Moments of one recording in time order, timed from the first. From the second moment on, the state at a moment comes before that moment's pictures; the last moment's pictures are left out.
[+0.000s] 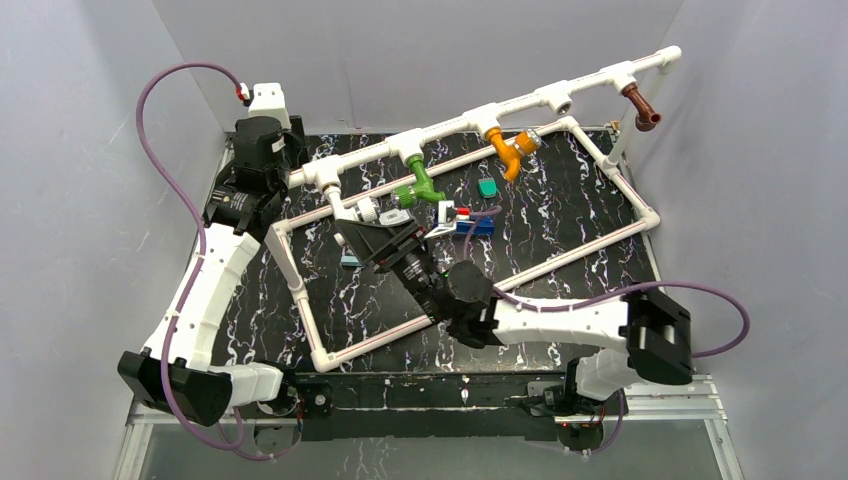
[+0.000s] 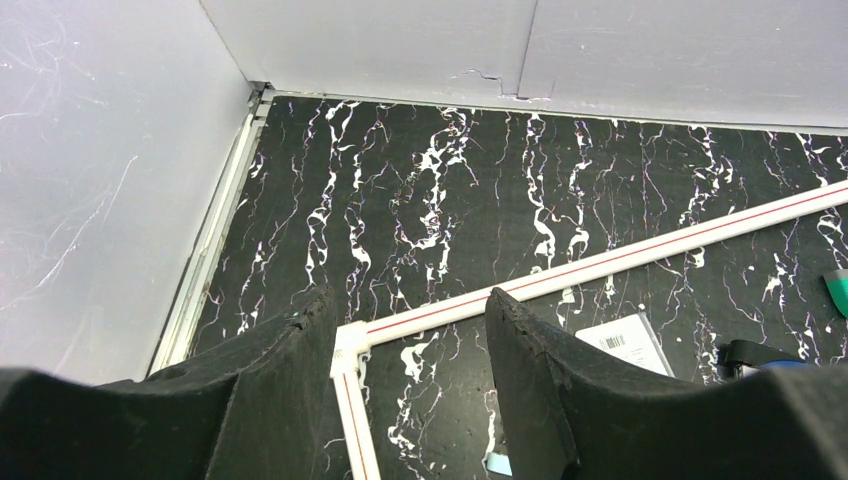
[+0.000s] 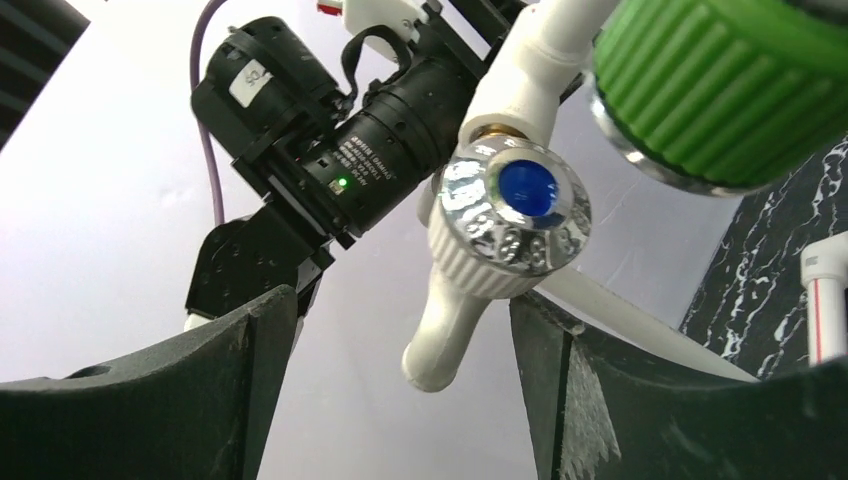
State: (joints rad) left arm -0.29 1.28 1.42 -0.51 -0.42 -0.07; right arm 1.35 1.47 0.98 0.95 0.58 0.99
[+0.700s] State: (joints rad) left arm -0.30 1.28 1.42 -0.52 -0.42 -0.07; right arm 1.35 1.17 0.95 0.53 0.20 0.12
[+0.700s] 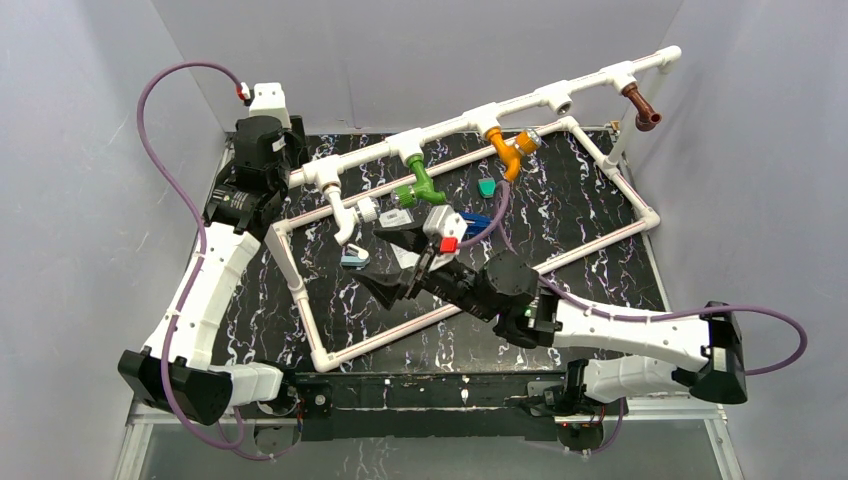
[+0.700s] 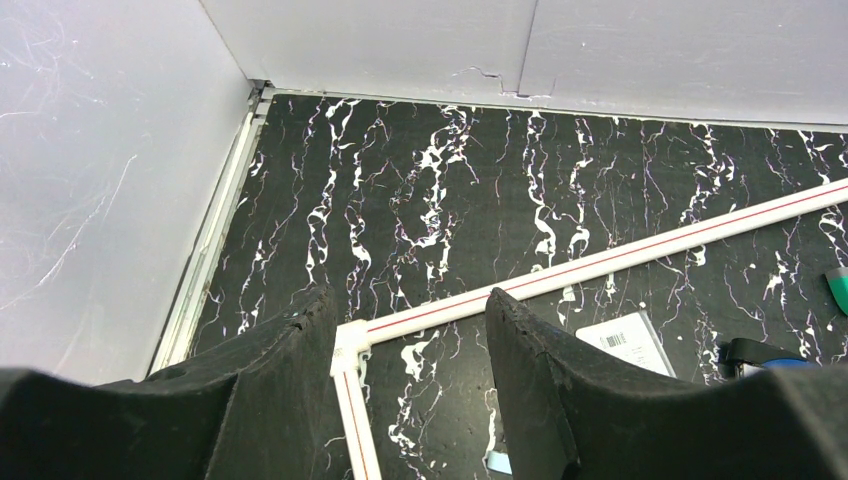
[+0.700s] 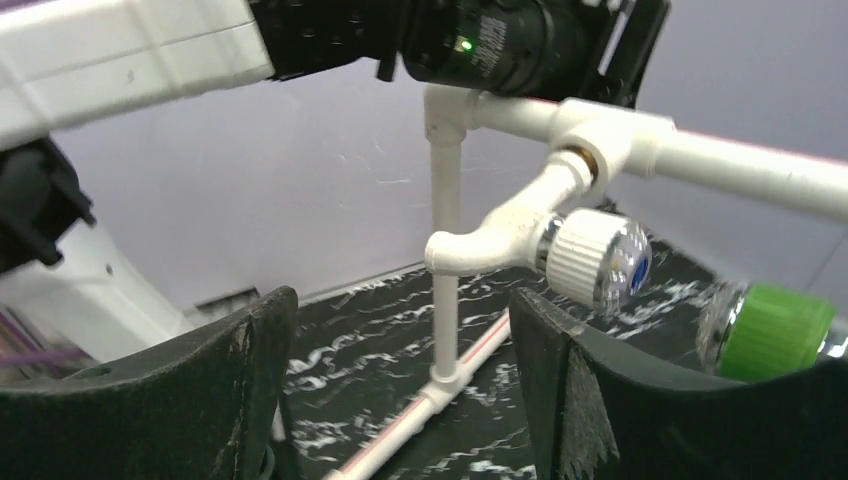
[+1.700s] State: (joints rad) left arm -0.32 1.30 1.44 -0.50 -0.42 -0.07; right arm 1.36 1.40 1.09 0.35 0.19 -1.62
